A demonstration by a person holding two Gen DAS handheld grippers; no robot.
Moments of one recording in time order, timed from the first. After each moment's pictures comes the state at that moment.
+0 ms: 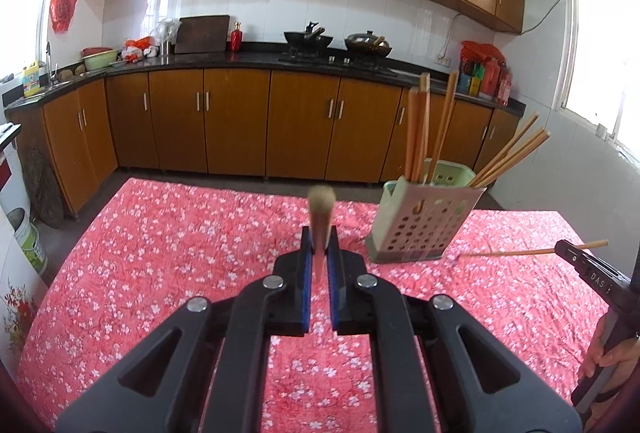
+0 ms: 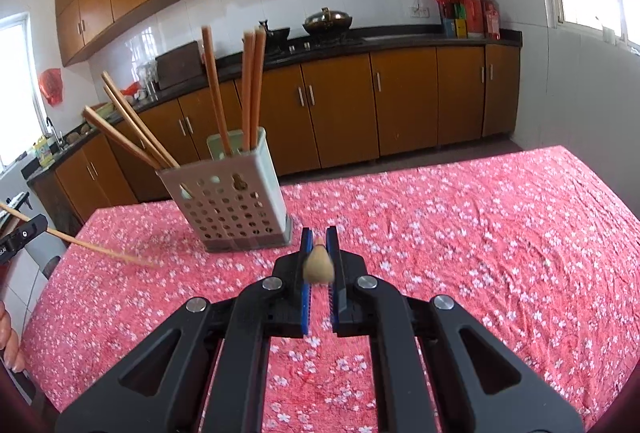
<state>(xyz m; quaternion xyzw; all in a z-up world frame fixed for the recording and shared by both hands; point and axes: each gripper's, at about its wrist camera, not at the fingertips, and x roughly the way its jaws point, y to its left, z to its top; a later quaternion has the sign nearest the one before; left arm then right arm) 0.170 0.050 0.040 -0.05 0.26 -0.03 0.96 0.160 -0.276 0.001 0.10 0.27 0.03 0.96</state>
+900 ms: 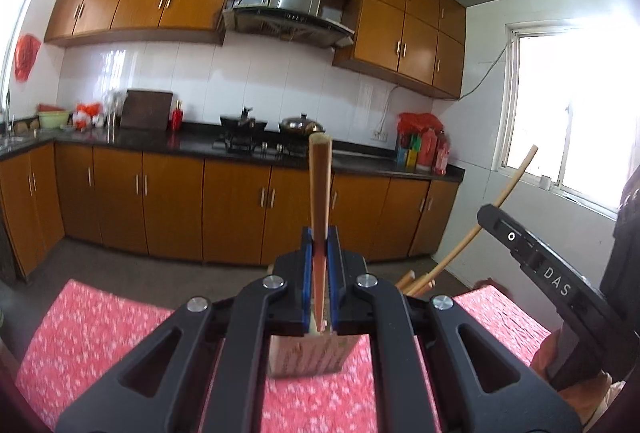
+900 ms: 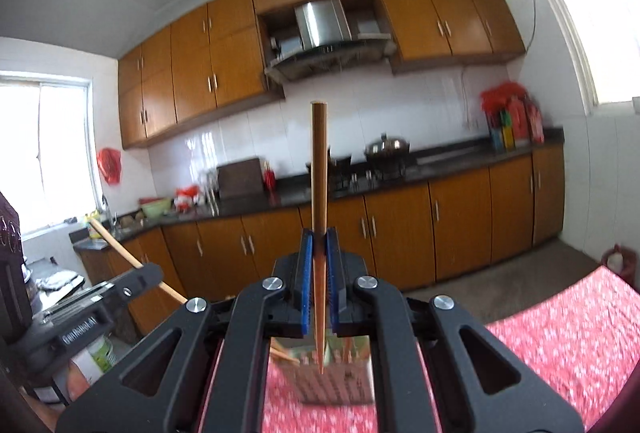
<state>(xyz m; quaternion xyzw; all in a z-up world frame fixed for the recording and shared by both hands) 0.198 -0.027 0.167 -0.06 0.12 -0.13 0.98 0.164 -0.245 0.152 0.11 0.04 0.11 0.99</state>
